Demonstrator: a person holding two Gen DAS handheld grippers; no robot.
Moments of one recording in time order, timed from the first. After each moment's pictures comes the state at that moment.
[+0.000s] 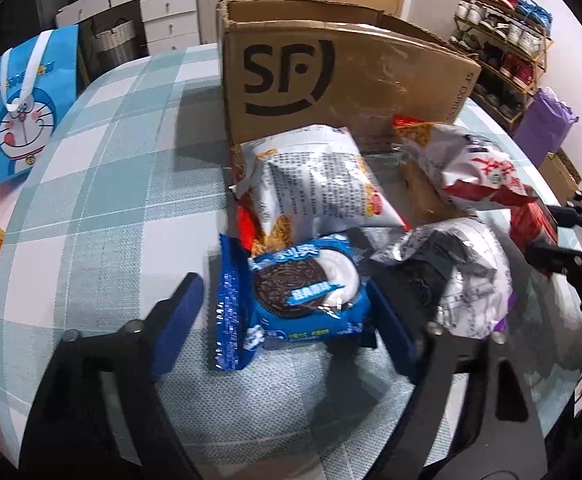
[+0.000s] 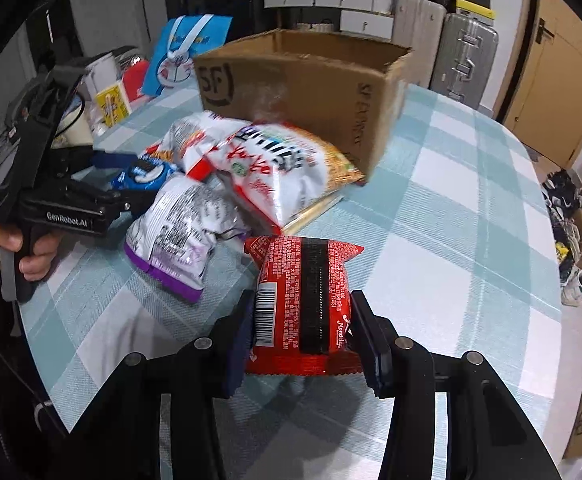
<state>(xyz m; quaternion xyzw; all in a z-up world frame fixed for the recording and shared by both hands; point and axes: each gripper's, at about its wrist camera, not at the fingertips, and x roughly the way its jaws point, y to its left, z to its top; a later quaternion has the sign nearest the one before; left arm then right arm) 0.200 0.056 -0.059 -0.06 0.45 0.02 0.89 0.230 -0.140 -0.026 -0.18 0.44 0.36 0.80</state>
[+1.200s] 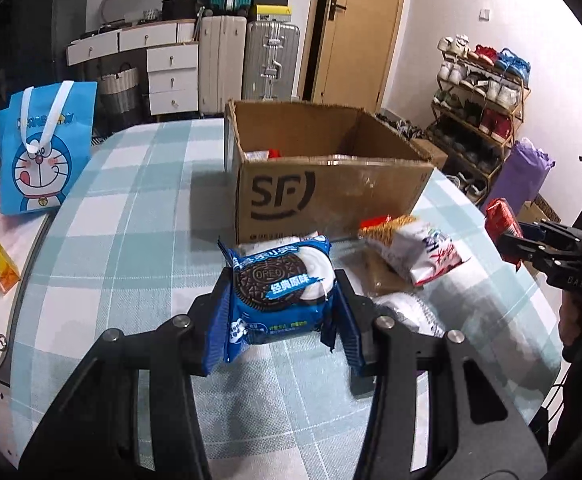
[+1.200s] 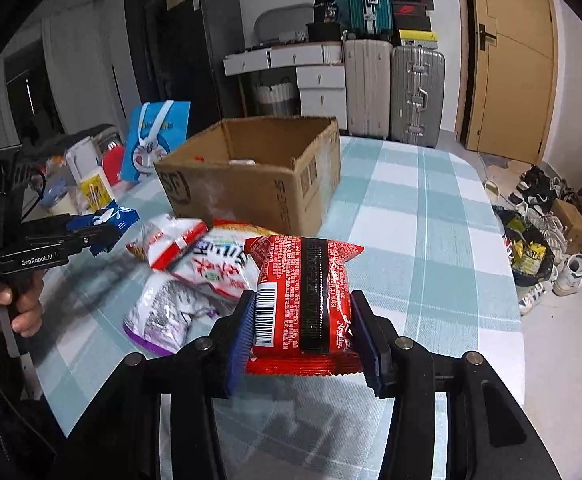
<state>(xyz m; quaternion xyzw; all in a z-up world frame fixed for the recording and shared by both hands) 0.162 0.064 0.021 -0.08 0.34 0.02 0.94 0.245 -0.185 0.021 -0.07 0.36 0.33 0.87</state>
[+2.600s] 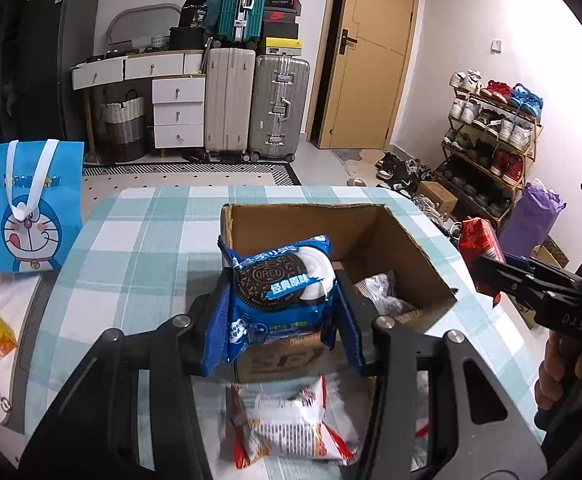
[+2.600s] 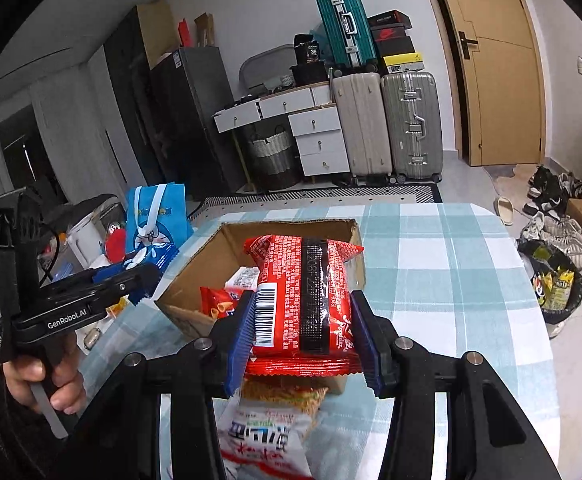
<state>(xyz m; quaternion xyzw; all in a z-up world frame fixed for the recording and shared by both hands) 0.277 0.081 0.085 -0.09 0.29 0.04 0.95 0.327 -0.121 0.075 0.03 0.32 0.33 0.89</state>
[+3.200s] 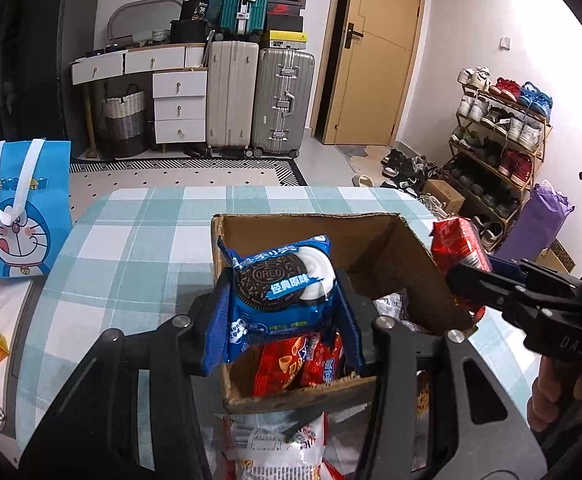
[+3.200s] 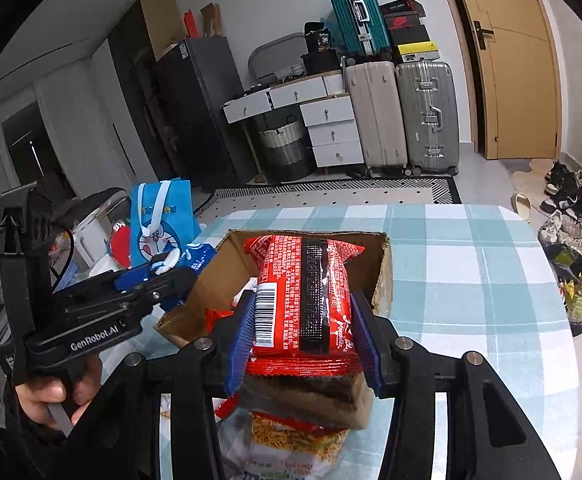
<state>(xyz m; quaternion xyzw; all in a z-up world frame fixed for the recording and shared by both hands) 0.328 0.085 0.073 -0.09 0.31 0.05 0.95 0.367 -0.083 0.072 0.02 0.34 0.36 0.87</state>
